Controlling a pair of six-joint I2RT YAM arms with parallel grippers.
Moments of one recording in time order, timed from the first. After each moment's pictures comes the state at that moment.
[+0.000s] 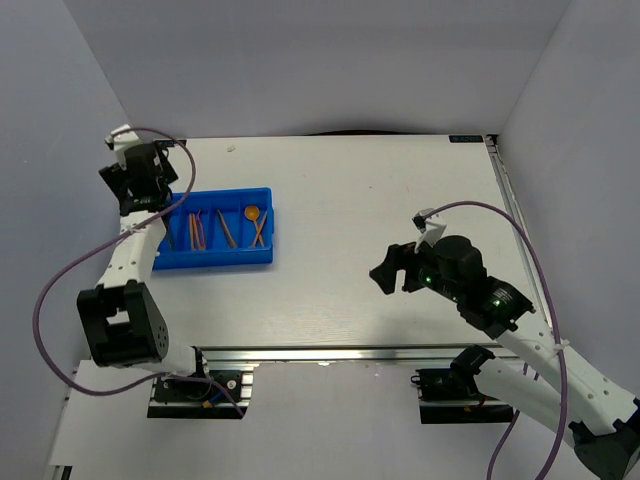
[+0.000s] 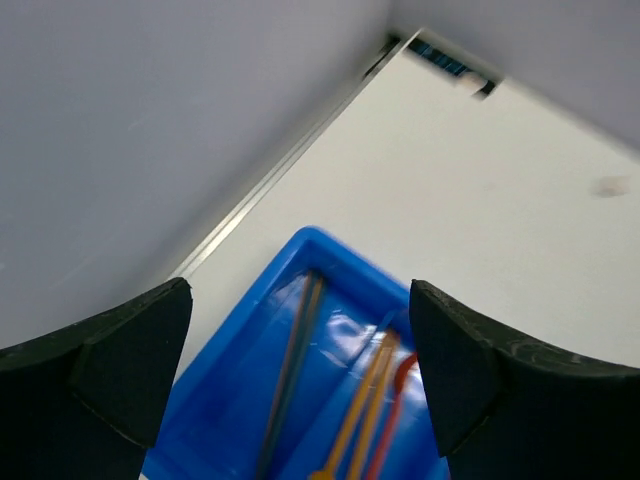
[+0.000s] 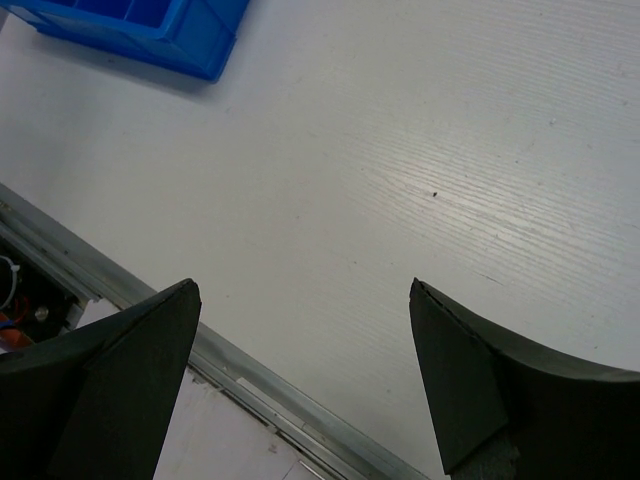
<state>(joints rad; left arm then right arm) 0.14 1.50 1.10 0.00 -0.53 -0.16 0.71 0.71 0.72 -0.47 -0.05 0.38</state>
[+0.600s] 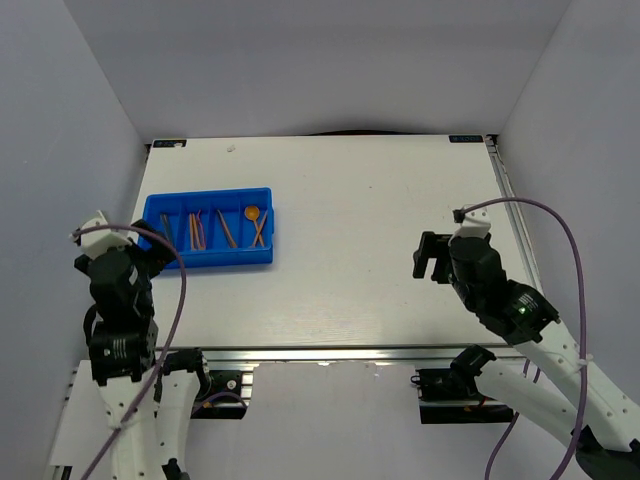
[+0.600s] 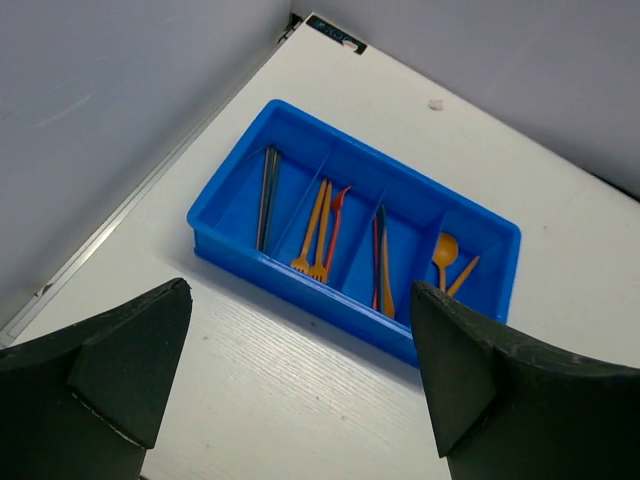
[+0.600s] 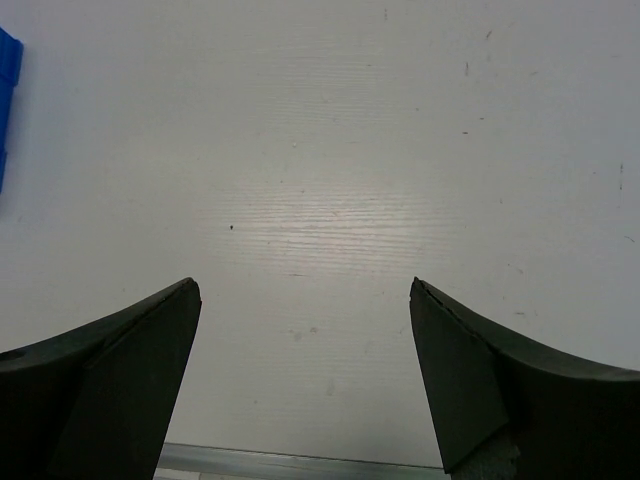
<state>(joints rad) 0.12 0.55 0.97 -0.68 -0.28 -0.31 0.71 0.67 0.85 -0.71 0.46 0.39</state>
